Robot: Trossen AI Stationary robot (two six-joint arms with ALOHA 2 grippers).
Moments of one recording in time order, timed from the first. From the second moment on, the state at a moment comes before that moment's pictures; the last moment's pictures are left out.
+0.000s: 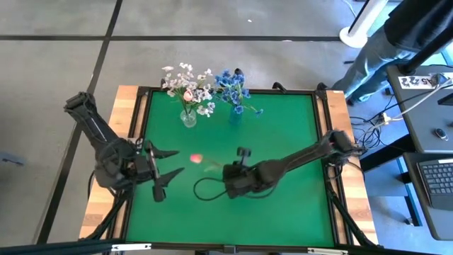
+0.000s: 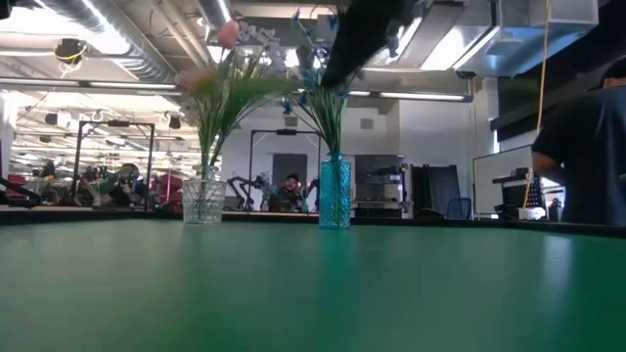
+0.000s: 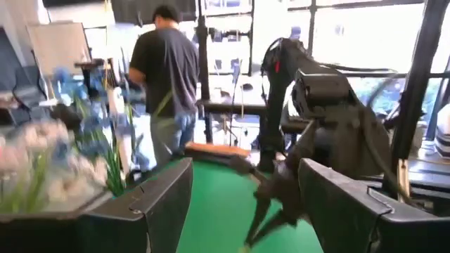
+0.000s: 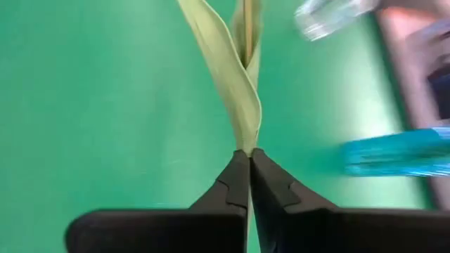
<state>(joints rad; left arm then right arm) -0.89 1.08 0.82 0.29 -1.30 0.03 0.38 1.99 1.68 -0.87 0.62 0.31</state>
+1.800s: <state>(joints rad) -0.40 1.48 0.74 0.82 -0.97 -0.03 0.26 1.36 0.75 0.51 0.32 0.15</state>
